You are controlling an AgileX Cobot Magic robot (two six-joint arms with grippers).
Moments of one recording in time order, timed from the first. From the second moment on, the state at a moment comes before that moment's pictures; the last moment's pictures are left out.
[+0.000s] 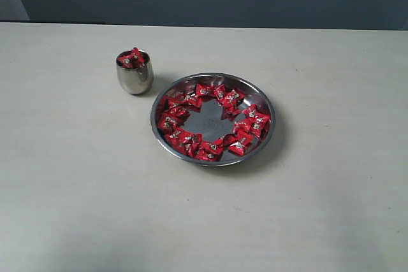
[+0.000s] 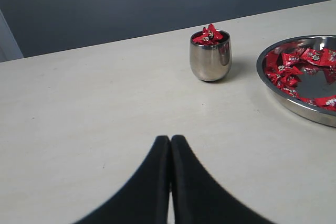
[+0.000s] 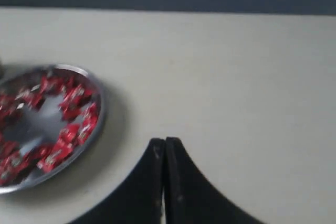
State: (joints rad) left arm -0.11 0.00 0.00 0.14 0.32 -0.06; right arm 0.08 0.51 -0.46 0.12 0.51 -0.05
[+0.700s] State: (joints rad) left arm -0.11 0.00 0.00 0.14 0.32 -0.06; right arm 0.00 0.01 -0.04 0.02 0.43 0.09
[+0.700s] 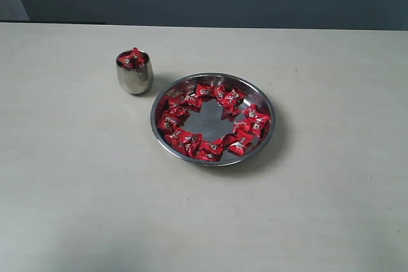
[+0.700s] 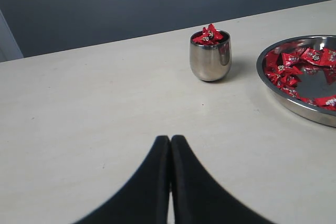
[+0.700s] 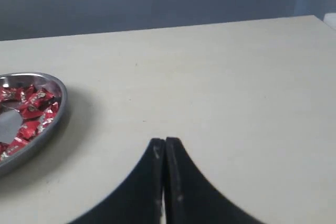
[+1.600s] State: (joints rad) left arm -0.11 0.00 0.00 0.14 0.32 -0.06; right arm -0.11 0.00 0.00 -0.04 0.38 0.10
